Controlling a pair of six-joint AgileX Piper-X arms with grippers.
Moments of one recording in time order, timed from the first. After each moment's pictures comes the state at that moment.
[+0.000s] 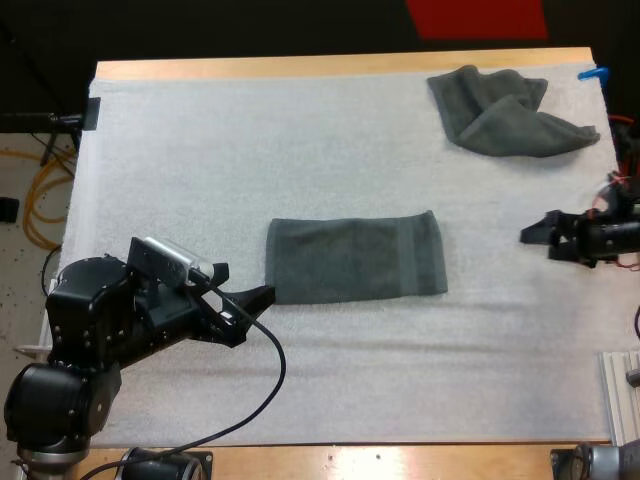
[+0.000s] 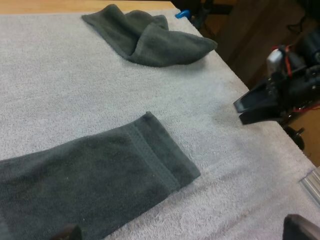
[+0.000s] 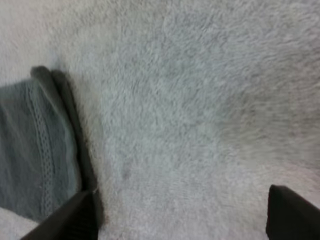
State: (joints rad) left arm -0.16 0.67 -0.93 0.99 0.61 -1.88; right arm -0.23 1.71 -1.03 0.90 -0.70 -1.89
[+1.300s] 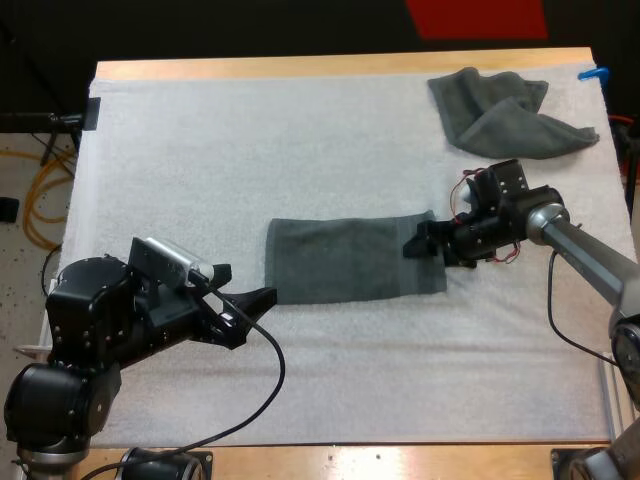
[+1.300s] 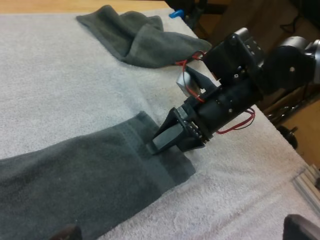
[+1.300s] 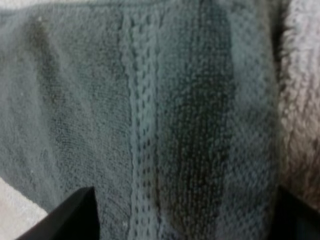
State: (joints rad) left arm -0.16 0.67 -0.93 0.99 0.63 -1.88; right arm 0.30 1.85 -1.05 0.60 -0.66 -1.49
